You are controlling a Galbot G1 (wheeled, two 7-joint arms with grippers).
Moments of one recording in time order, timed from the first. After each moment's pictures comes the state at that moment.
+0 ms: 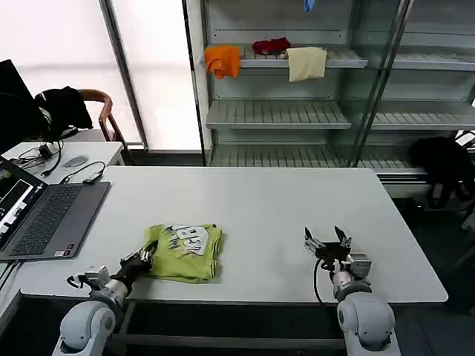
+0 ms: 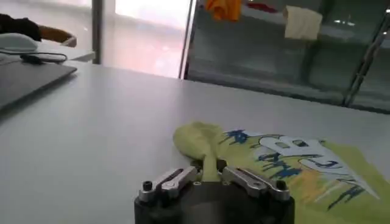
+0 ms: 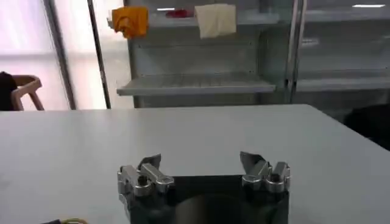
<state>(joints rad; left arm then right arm) 1.23 -1.20 -0.61 -1.77 -0.51 0.41 0.12 -1.19 1.47 0.57 1.97 0.12 -0.51 -0.02</state>
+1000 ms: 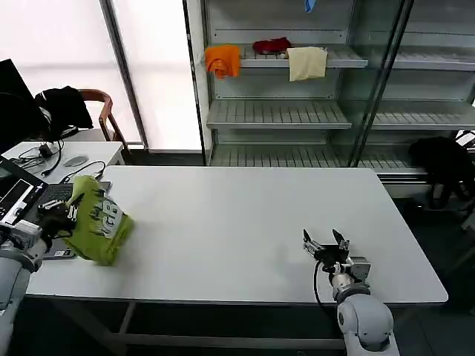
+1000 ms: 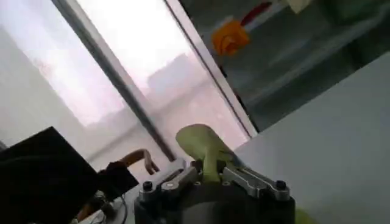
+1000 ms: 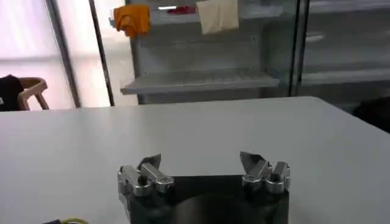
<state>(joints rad) 1.15 -0.85 -0.82 -1.85 -0.12 0.41 0.30 -1.20 1.46 0.57 1.92 0.17 -0.46 -0.03</state>
